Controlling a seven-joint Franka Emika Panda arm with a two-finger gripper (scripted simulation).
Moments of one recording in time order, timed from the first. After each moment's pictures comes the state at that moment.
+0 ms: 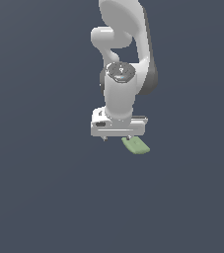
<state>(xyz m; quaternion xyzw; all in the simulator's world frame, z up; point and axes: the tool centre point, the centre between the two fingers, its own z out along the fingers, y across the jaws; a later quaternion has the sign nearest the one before) 0.013 0.022 0.164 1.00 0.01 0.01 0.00</state>
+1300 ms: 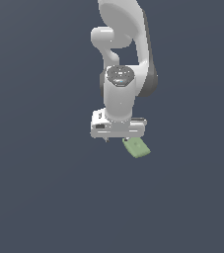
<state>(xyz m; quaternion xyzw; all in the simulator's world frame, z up) 0.014 0.022 0.157 1.00 0.01 0.00 0.00</state>
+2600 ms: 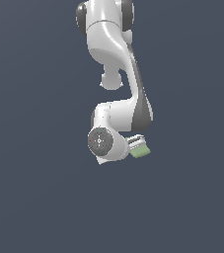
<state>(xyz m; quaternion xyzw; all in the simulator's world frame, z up) 0.026 0.061 0.084 0.96 0.15 -0.16 -0.19</state>
